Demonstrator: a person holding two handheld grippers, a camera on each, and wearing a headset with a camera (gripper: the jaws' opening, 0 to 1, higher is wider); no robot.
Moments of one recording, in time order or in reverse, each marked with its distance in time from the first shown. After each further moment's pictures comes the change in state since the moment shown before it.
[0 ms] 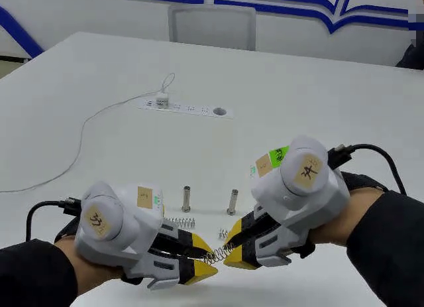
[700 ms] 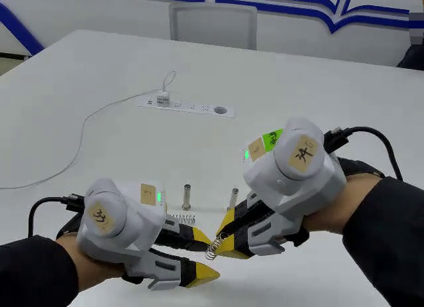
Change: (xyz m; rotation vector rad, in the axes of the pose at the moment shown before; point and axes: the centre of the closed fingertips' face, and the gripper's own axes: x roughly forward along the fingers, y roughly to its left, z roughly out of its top) left arm -0.001 0.001 0.001 -0.011 0.002 0.009; right arm -0.006 -0.007 0.008 -0.013 0.015 -0.017
